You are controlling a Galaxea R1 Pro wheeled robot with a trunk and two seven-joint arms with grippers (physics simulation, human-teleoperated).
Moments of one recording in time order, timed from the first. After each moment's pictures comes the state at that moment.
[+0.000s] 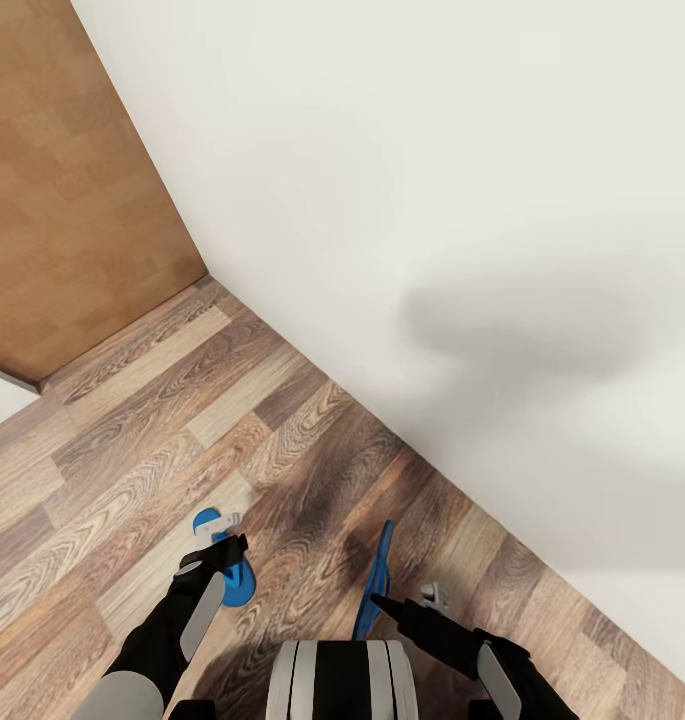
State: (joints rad) left arm -0.51 -0.04 0.00 -0.79 0.31 0.24 0.34; right arm -0.43 0.04 -0.15 -0.55 -0.33 0.38 0.83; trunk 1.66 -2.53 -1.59
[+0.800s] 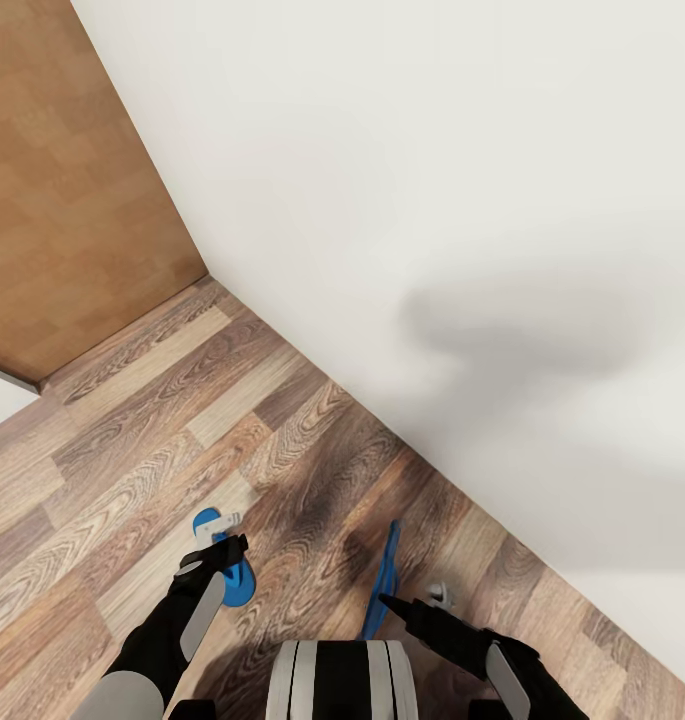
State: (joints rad) left arm -0.51 -0.04 -0.01 -0.79 0.31 0.24 0.34; right arm -0.43 0.02 -0.15 -0.55 -0.33 0.38 0.83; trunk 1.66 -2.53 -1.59
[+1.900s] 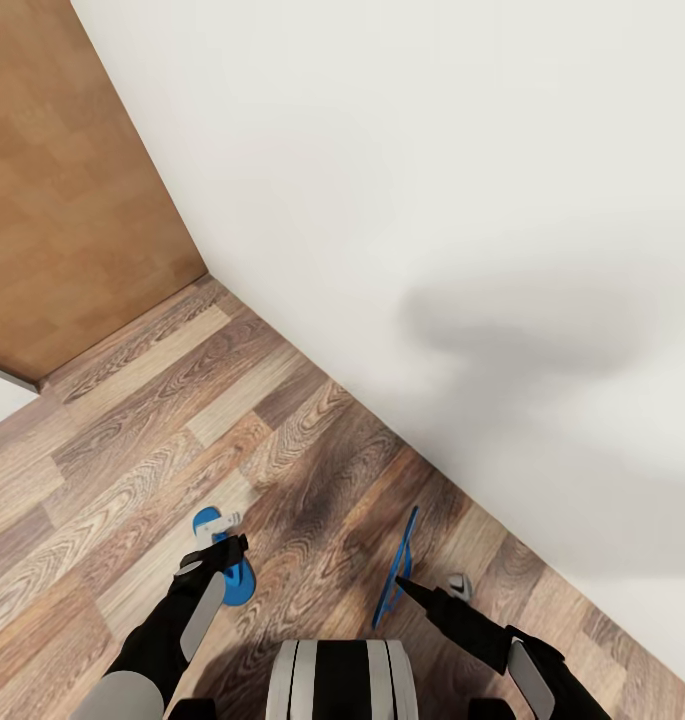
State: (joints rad) left arm -0.51 -0.04 -0.01 -0.79 0.31 0.24 0.34; right arm -0.43 -0.04 -0.15 -0.55 -0.44 0.38 0.99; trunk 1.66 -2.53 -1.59
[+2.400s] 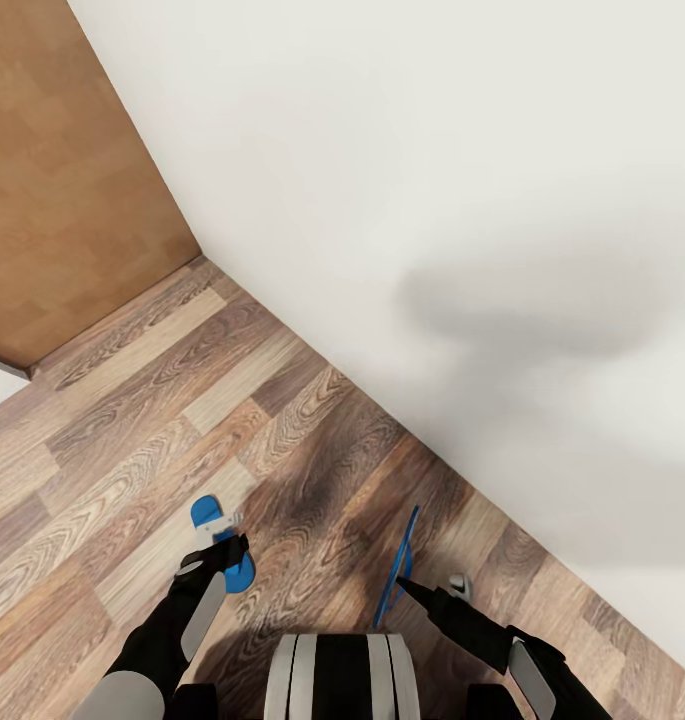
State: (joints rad) left arm -0.51 -0.04 -0.01 -0.79 0.31 0.24 0.34; right arm -0.43 -0.05 -0.15 -0.55 -0.44 0.38 0.99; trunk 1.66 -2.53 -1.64
